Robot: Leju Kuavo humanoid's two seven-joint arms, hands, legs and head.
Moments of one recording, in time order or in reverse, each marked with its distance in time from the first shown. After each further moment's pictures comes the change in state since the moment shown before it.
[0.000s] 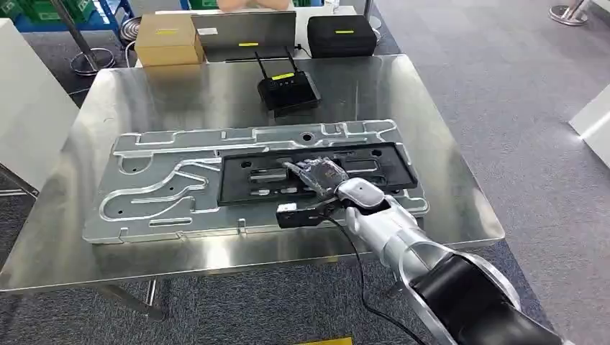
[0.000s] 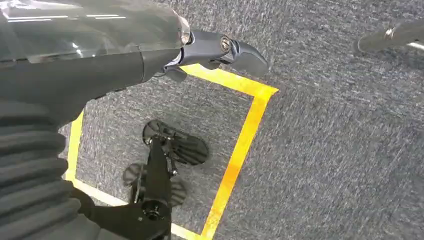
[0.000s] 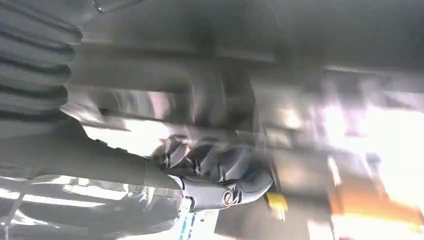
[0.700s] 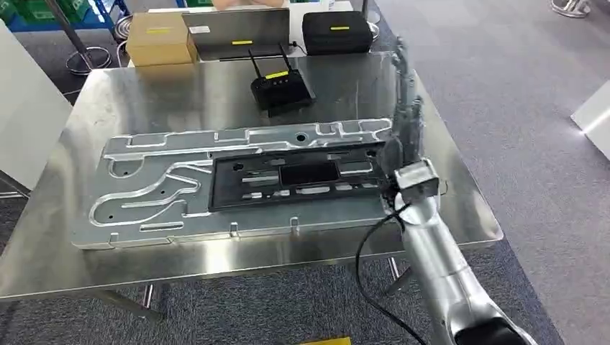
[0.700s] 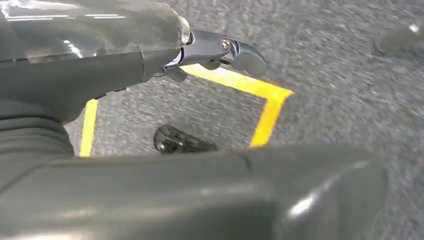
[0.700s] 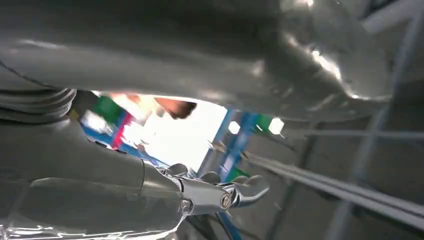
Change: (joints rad) left arm 0.052 0.001 0.009 0.000 -0.001 0.013 -0.020; right arm 0.373 -0.153 -0.290 -1.130 -0.876 0.020 -0.307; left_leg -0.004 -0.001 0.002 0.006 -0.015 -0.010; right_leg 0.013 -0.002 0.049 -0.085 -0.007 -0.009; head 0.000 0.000
